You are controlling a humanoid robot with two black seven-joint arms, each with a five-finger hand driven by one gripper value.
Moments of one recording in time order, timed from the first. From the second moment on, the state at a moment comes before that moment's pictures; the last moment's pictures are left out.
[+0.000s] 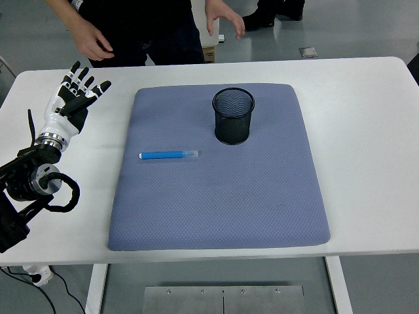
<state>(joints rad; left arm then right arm) -0.69 0.45 -0.58 -0.93 -0.04 0.07 -0.47 -0.01 0.00 0.59 0.25 0.09 0.05 0.03</state>
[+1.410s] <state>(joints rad) -0.73 0.52 -0.48 -0.94 -0.09 0.05 -0.46 -0.01 0.00 0.59 0.25 0.09 0.05 0.03</state>
